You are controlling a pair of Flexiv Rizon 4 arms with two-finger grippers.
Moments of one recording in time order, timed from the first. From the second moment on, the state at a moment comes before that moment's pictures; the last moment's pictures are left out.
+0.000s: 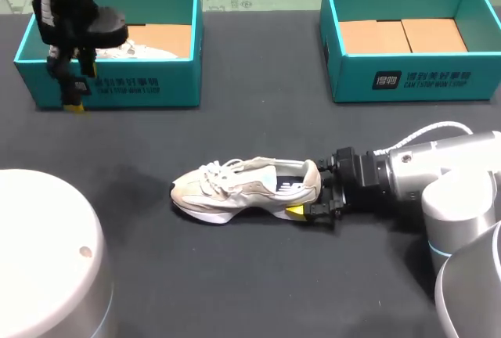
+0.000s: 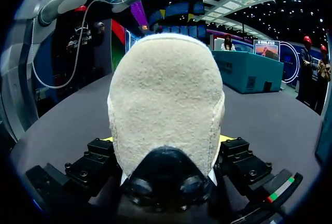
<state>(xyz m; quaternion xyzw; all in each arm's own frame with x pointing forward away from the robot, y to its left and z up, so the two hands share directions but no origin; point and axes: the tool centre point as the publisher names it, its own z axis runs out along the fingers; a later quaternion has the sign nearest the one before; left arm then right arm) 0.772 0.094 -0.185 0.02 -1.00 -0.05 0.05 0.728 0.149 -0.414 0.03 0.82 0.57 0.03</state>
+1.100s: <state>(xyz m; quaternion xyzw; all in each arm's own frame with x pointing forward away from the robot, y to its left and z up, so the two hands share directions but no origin) 0.703 -0.055 -0.239 0.54 -0.83 -0.09 0.09 0.728 0.149 -0.414 0.03 0.82 0.57 0.03</state>
